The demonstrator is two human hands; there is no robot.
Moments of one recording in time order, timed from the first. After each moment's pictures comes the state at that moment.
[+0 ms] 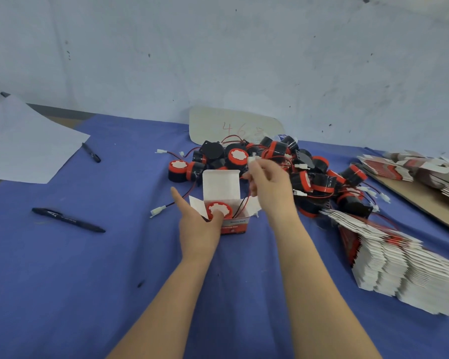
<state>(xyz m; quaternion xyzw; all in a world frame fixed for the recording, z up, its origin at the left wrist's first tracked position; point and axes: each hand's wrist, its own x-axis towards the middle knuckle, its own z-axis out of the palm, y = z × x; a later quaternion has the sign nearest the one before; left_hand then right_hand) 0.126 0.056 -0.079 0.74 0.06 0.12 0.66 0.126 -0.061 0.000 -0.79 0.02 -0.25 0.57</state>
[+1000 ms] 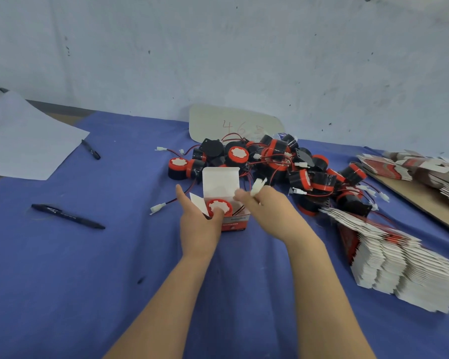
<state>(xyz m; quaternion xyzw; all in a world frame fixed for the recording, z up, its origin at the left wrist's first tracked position) 0.127 0.054 -0.081 0.76 0.04 0.12 0.64 0.095 -0.067 -0.005 -0.95 0.00 -0.08 0.31</state>
